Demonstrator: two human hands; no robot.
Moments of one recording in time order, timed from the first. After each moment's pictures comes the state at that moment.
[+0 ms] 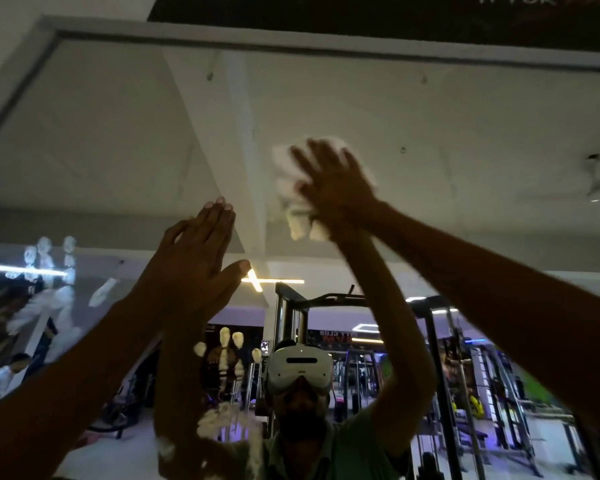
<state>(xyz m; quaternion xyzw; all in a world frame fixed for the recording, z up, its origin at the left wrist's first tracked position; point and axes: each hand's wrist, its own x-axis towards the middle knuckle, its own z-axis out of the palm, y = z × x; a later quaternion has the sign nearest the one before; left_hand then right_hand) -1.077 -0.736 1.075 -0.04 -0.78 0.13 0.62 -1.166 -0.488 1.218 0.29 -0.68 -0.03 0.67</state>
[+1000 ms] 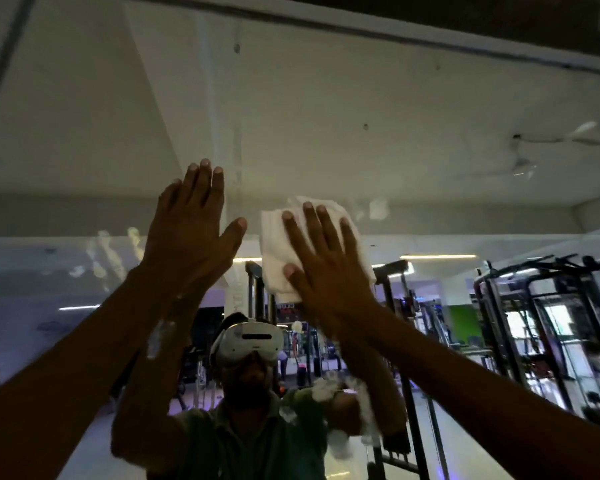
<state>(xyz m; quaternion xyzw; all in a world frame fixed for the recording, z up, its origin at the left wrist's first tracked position) -1.062 -0.838 1.099 -0.04 -0.73 0.11 0.67 -1.127 -0.615 1.036 0.28 -0.71 0.03 0.64</state>
